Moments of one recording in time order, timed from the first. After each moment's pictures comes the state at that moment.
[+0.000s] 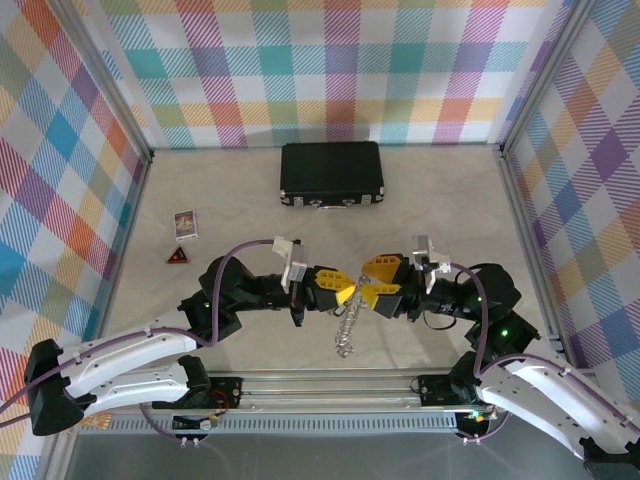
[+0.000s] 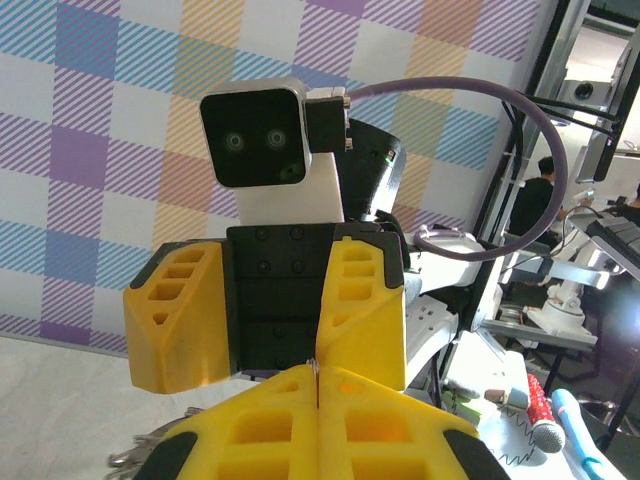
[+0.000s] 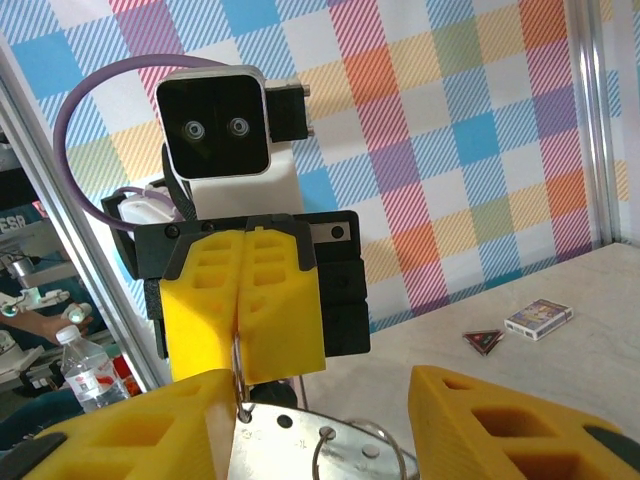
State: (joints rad) left arm -1.05 0.96 0.74 0.45 0.52 -0.33; right arm 0.80 0.56 0.61 0.14 -0.58 0.39
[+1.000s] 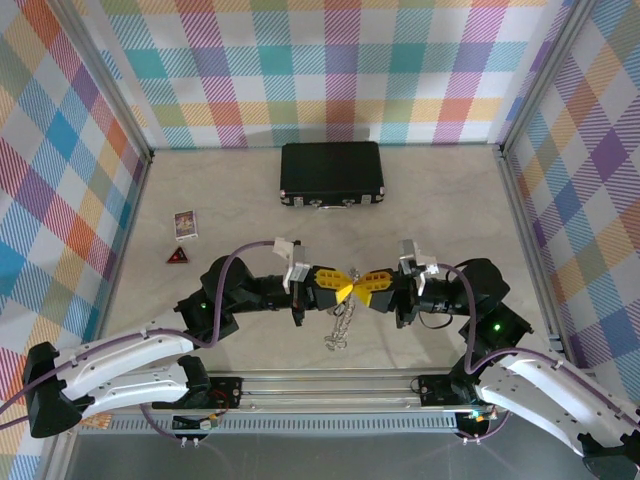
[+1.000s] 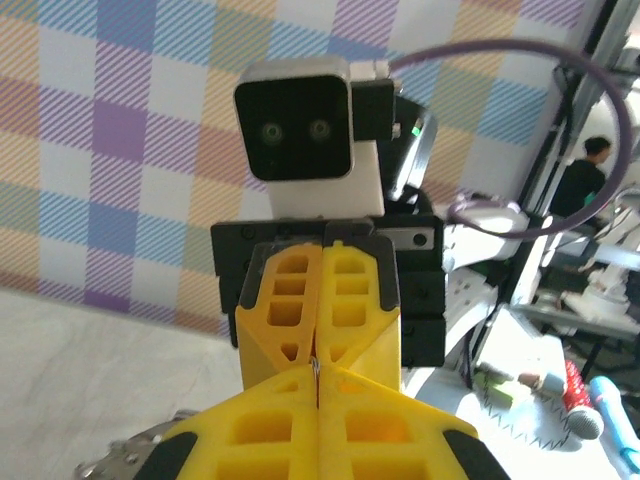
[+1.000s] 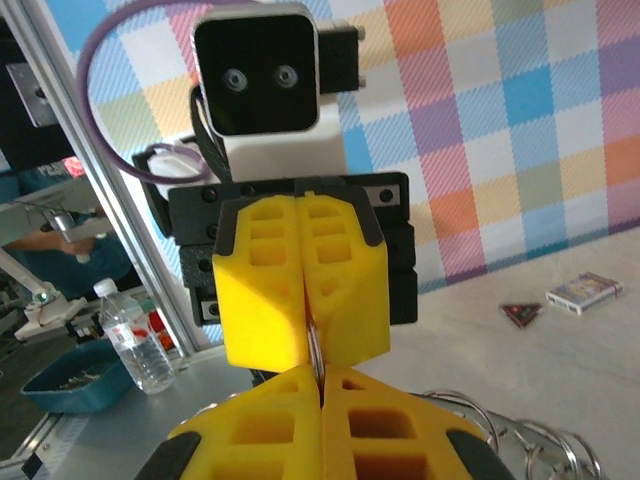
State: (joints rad) left arm -1.04 0.93 0.74 0.33 0.45 -0.27; right arm 0.80 0.62 0.62 0.11 -0.69 0.35
